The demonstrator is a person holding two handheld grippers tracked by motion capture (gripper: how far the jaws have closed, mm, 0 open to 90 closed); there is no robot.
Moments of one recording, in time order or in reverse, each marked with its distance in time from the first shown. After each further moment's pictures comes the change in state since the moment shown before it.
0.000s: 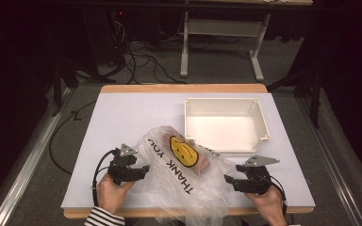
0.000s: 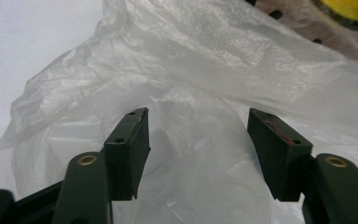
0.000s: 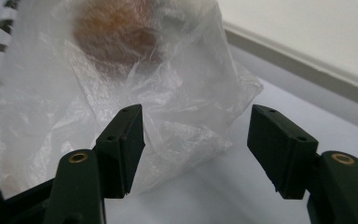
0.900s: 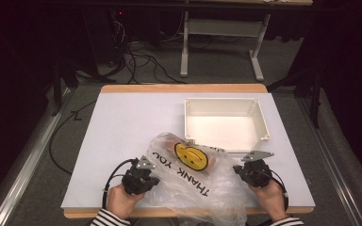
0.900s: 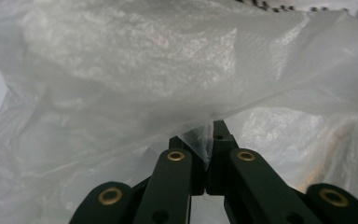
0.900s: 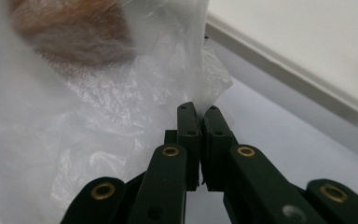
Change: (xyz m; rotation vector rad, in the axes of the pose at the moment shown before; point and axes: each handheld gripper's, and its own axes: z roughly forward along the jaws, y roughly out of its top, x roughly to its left) left arm -0.046 -0.008 0.010 0.096 -0.237 0.197; right arm -0.017 0.008 0.010 0.098 -0.111 -0.061
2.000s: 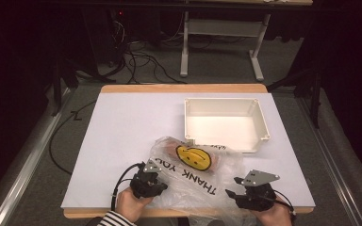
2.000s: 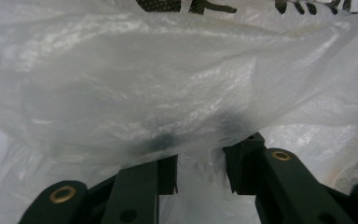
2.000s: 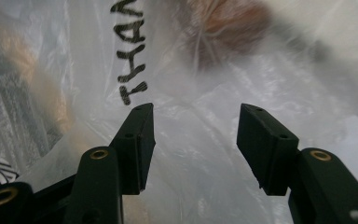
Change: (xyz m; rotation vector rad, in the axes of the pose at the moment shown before) left arm -0.005 -0.006 0.025 -0.042 0.005 -0.059; right arm 0.049 -0.022 -0.042 -0.080 0.113 -0.161
